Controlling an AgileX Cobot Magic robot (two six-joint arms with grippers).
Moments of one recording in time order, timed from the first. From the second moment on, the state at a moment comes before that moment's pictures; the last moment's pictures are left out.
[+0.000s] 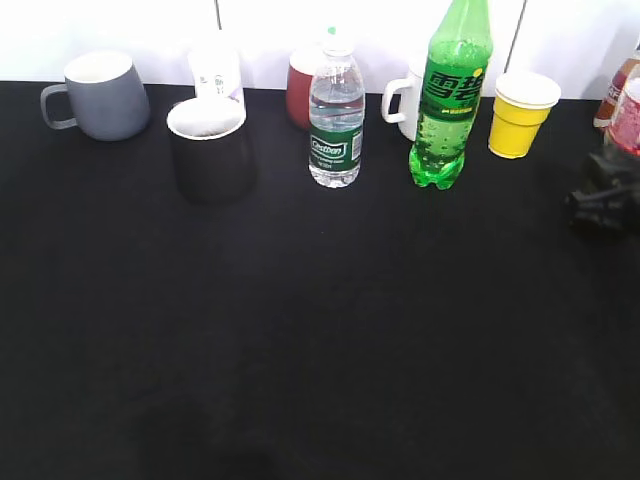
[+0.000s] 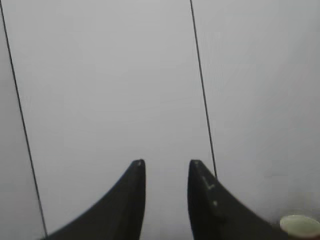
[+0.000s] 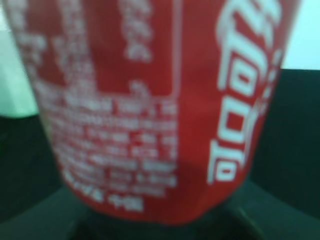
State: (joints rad) left arm -0.10 0.55 -0.57 0.32 0.00 -0.22; right arm 0.05 1.89 -0.45 0.08 -1.21 -0.04
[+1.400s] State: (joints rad) left arm -0.10 0.55 -0.57 0.31 0.02 -0.22; right arm 0.05 1.85 -0.47 0.12 -1.21 0.00
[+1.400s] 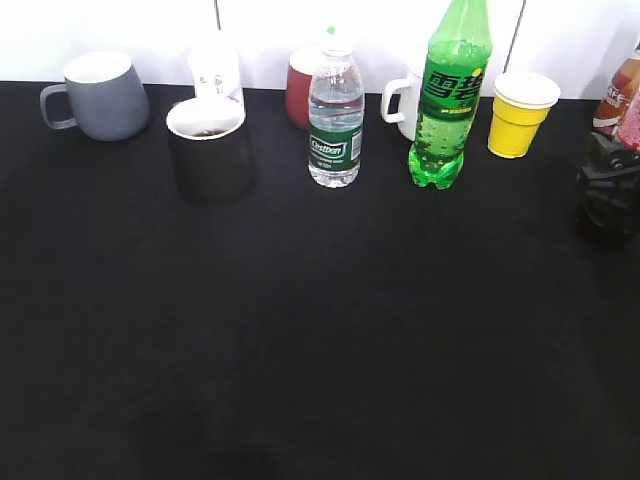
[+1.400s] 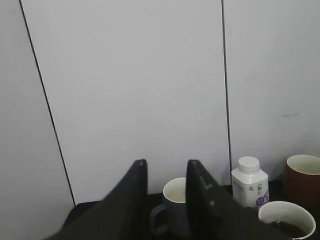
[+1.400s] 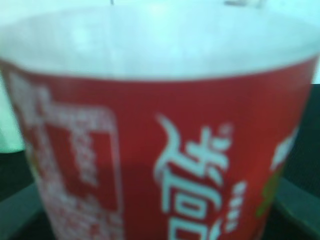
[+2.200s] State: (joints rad) left arm -0.10 0.58 -0.57 0.32 0.01 -0.22; right arm 0.05 1.67 -0.26 0.09 -1.21 0.01
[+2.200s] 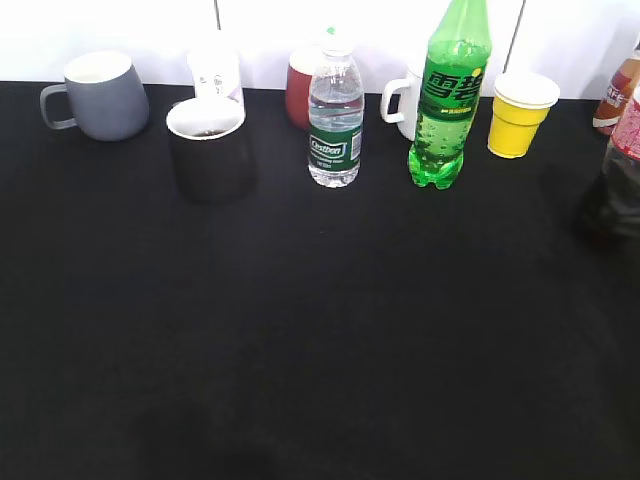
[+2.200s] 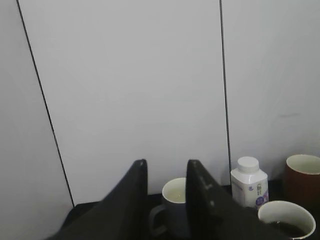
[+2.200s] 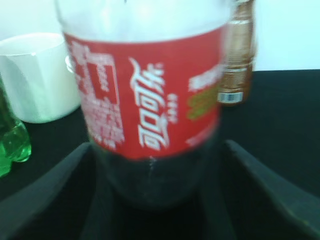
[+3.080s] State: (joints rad) left arm -0.10 0.18 -0.99 0.19 1.11 -0.11; right arm 0.05 0.15 -0.89 0.00 0.88 0.01
